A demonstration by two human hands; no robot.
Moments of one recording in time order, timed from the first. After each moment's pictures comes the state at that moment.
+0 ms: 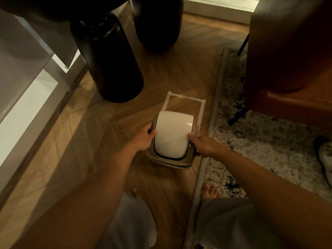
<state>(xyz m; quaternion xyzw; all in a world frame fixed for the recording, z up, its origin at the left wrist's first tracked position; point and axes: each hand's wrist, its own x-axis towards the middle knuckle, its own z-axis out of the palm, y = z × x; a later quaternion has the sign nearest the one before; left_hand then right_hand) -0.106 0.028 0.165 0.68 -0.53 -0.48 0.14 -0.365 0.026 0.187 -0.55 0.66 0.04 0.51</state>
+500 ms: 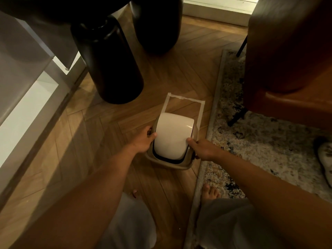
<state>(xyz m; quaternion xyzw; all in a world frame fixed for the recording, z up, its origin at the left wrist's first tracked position) -0.104 0.031 0.160 0.69 -0.51 -0.50 0.13 -0.368 0.034 0.182 -0.57 0.64 0.03 0.51</state>
